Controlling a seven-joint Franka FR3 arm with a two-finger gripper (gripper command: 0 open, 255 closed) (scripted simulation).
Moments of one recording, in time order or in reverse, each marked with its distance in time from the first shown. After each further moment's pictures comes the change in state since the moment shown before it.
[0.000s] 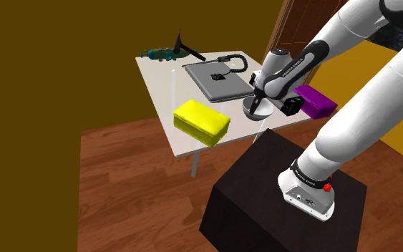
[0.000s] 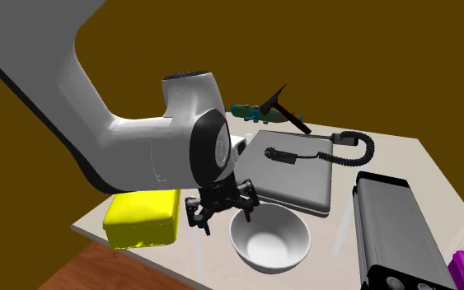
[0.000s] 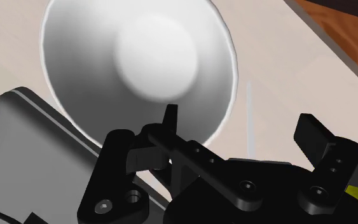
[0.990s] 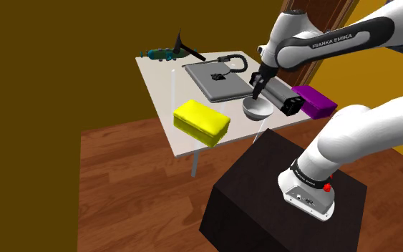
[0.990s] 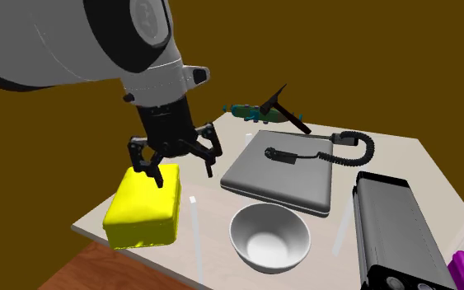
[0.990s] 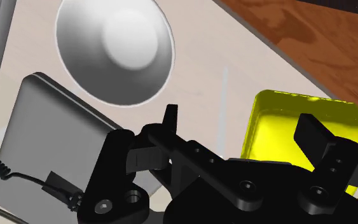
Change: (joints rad) arm 0.067 -0.523 0.162 0.000 0.129 -0.564 0.119
